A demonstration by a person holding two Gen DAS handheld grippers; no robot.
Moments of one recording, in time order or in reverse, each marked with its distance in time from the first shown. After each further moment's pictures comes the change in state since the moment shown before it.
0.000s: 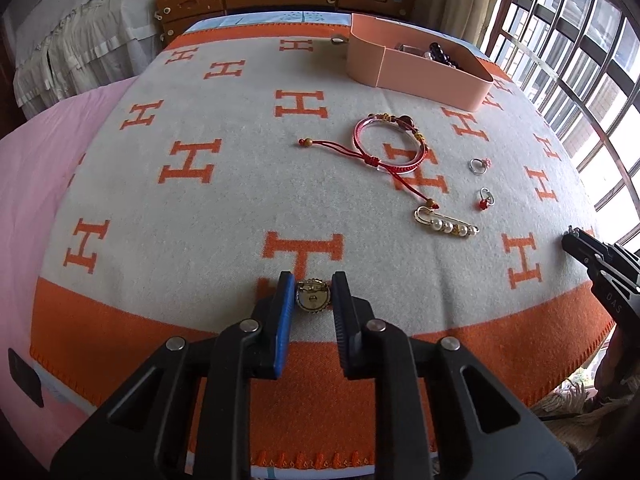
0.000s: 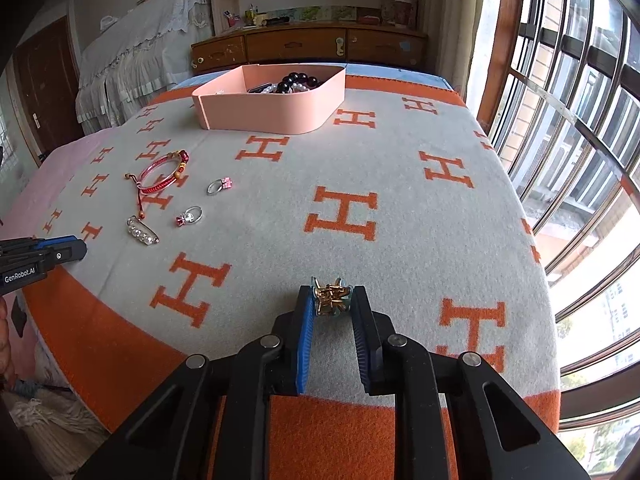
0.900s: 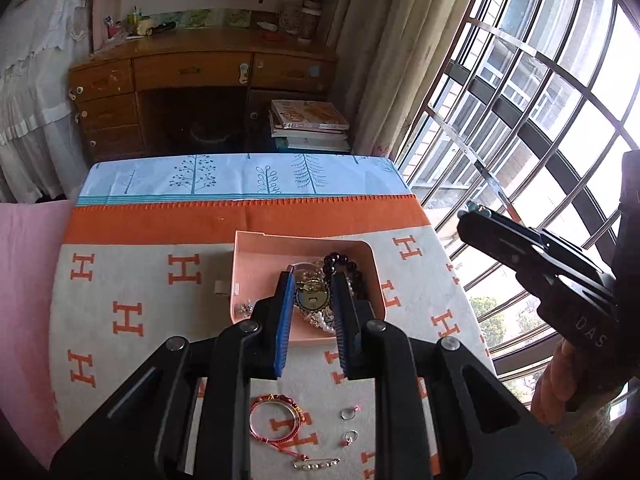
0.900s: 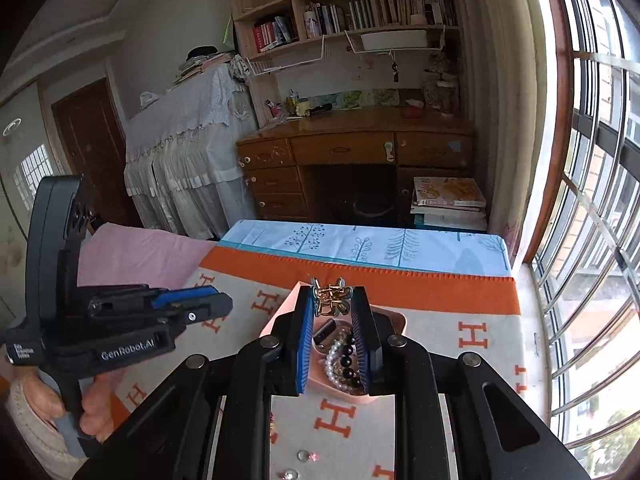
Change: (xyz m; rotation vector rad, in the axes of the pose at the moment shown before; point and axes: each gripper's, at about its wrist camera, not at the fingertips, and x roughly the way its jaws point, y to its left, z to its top) left arm -0.040 -0.072 0.280 0.095 -0.121 -0.290; right arm -0.045 0.015 0.306 0.046 -0.217 0.264
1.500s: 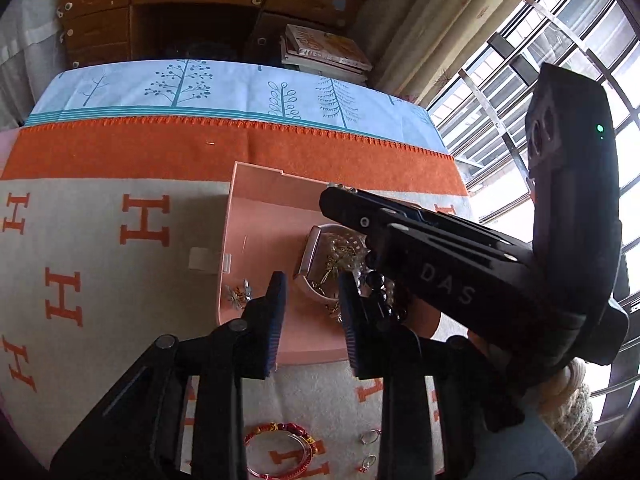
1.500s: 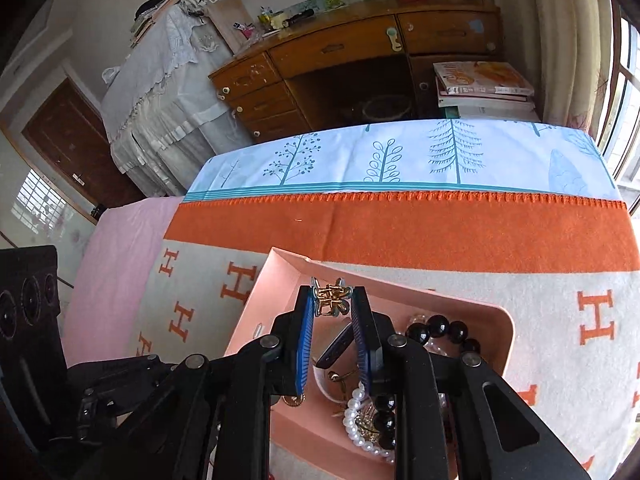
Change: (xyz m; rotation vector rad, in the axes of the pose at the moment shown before) left arm 0.124 0.058 -0.026 -0.136 0.193 -0.064; right arm 0.243 -0.027 -0.026 0.166 0.338 0.056
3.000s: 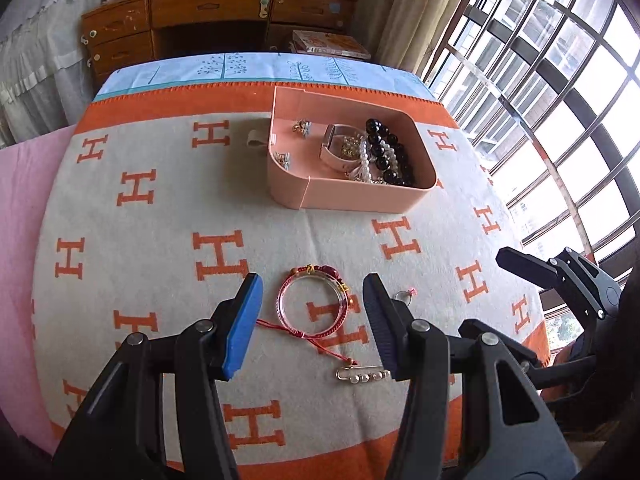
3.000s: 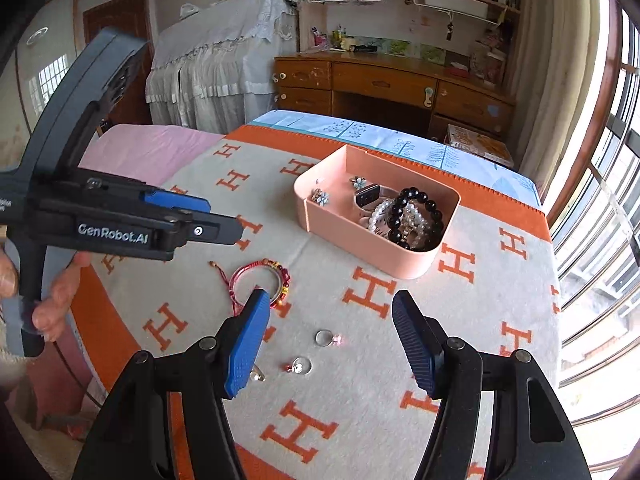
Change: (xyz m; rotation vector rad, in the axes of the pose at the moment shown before) left arm -0.084 -0.007 -0.134 0.101 -0.027 0.126; right arm -0.155 0.065 -0.251 -0.438 -0.140 -0.162
